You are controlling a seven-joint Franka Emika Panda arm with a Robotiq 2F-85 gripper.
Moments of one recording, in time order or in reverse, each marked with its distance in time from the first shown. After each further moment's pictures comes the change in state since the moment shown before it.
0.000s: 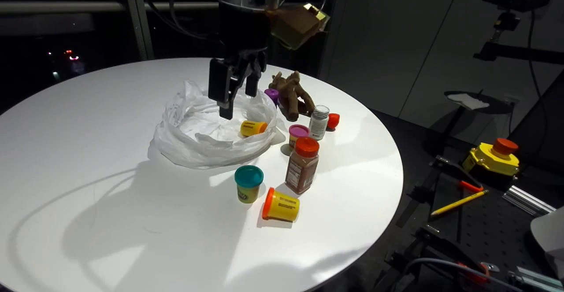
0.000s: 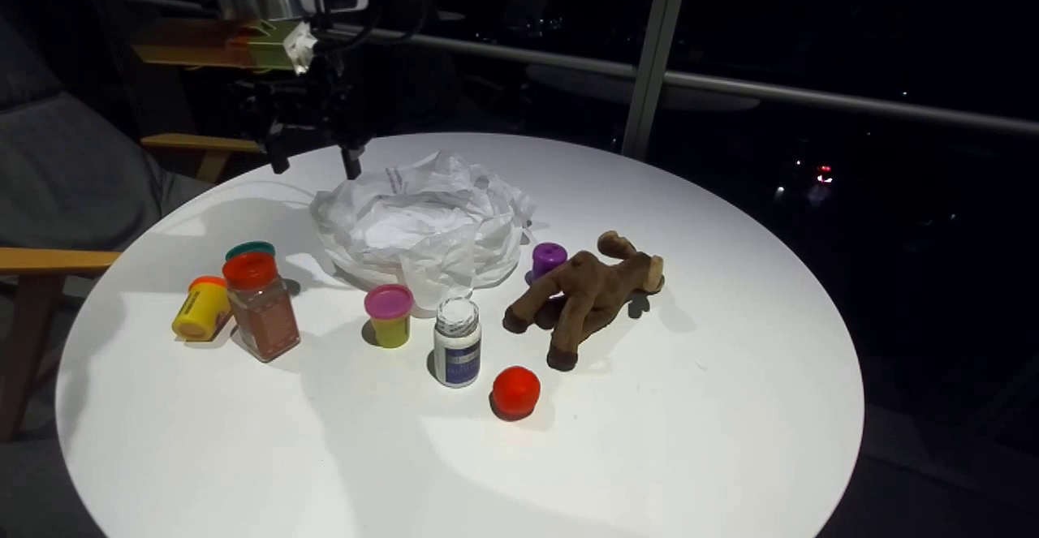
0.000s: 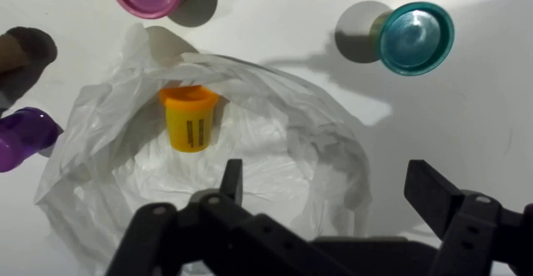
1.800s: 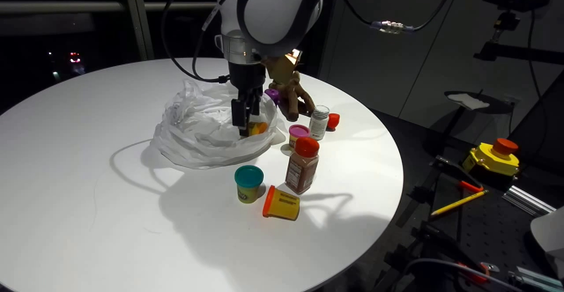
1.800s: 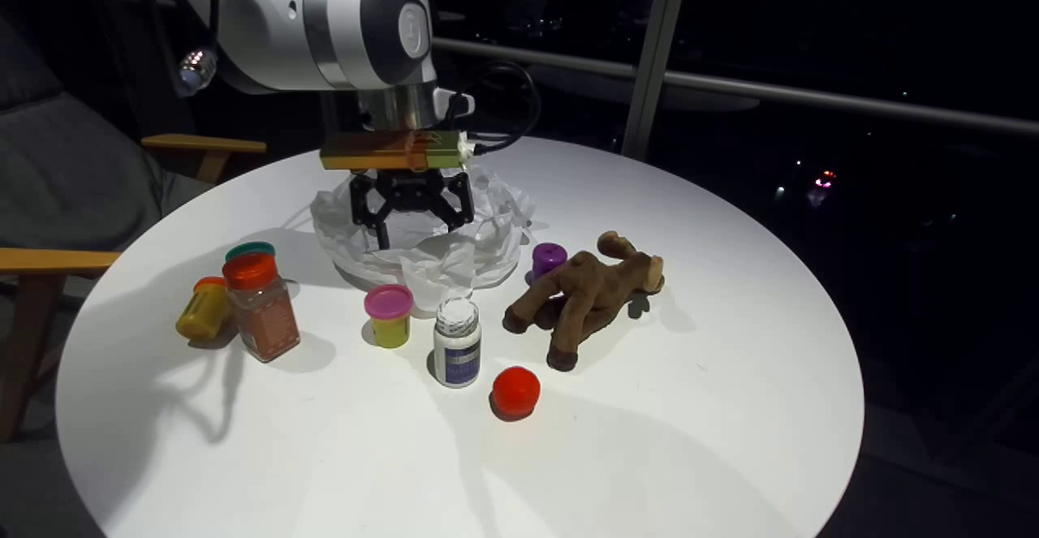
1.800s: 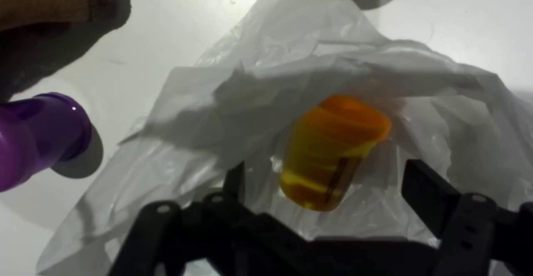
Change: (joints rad) arm -0.115 0.335 -0.043 0.275 -0.040 -0.063 -0.287
